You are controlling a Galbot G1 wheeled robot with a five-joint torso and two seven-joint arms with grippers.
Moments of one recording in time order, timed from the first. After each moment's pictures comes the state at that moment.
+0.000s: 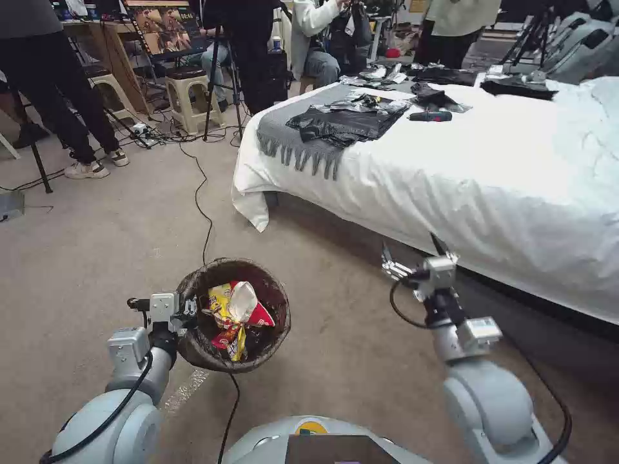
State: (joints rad) left arm 1.76 -1.42 -0.71 -2.50 -0.27 0.61 -0.10; right arm -1.65 1.29 0.57 2.35 0.09 -0.05 0.10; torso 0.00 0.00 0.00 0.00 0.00
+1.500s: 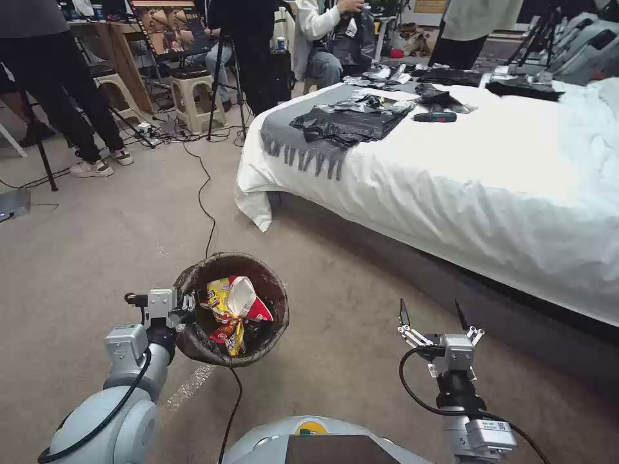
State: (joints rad) left arm 1.74 -1.43 -0.73 -2.50 -0.24 0.60 -0.07; right arm -2.03 1.46 0.55 2.33 -0.07 0.26 0.18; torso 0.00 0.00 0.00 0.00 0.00
